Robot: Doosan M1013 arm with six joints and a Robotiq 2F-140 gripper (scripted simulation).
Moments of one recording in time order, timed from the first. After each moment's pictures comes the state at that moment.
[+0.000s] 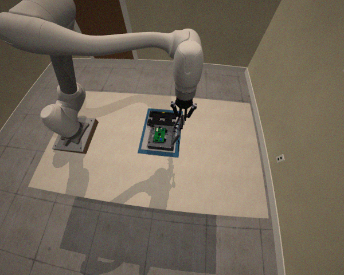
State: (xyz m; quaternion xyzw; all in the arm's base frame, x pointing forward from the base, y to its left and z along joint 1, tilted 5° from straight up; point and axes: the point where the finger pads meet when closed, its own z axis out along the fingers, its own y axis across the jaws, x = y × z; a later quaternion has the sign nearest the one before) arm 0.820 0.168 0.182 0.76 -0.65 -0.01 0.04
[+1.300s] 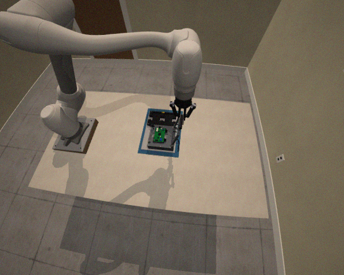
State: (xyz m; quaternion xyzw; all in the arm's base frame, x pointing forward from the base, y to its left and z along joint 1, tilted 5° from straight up) arm 0.816 0.168 0.184 0.76 -0.65 -0.01 0.04
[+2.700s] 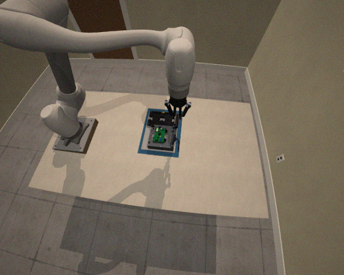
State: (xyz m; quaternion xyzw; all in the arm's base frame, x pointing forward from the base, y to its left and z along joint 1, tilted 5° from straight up) arm 0.793 0.164 0.190 0.76 -0.65 -0.01 0.04
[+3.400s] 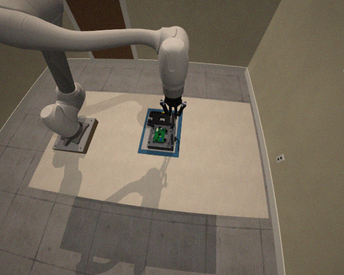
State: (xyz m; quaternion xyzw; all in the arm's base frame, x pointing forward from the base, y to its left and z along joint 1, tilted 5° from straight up) arm 0.770 0.161 0.192 0.76 -0.65 -0.01 0.04
